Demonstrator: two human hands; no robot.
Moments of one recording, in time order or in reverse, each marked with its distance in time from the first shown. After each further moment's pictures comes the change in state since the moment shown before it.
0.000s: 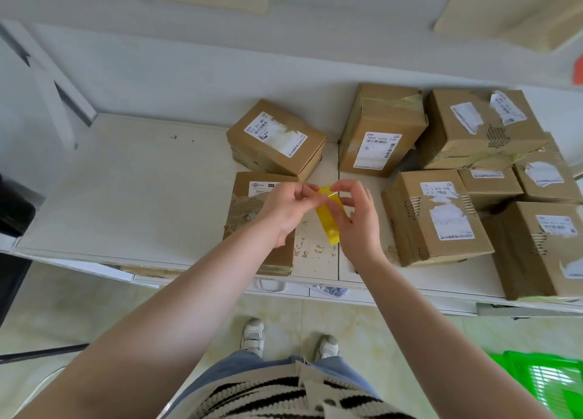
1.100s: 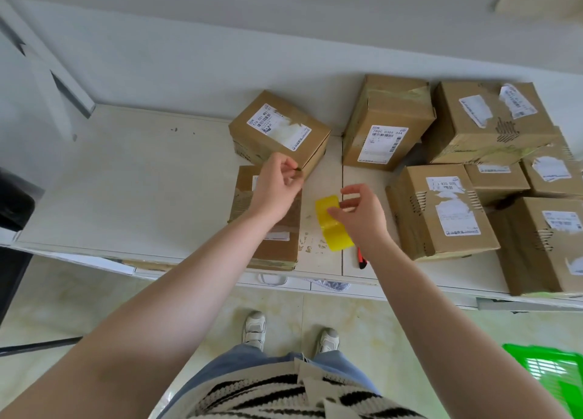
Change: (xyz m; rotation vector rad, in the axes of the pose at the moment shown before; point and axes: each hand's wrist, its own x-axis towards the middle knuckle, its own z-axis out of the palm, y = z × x) left_hand 0.020 -0.007 -0.027 0.297 0.194 0.225; right_hand 0.020 0.016 0.001 -0.110 -0.068 0.395
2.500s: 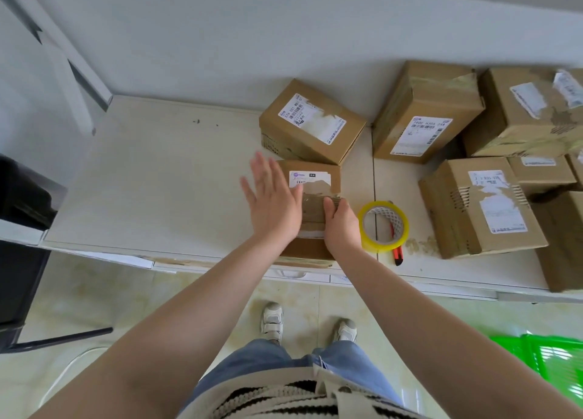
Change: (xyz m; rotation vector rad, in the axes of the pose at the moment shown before) left_hand 0.000 -0.076 -0.029 0.820 0.093 -0.073; right_hand -0.007 -0.008 0.114 -0.194 -0.003 0.090
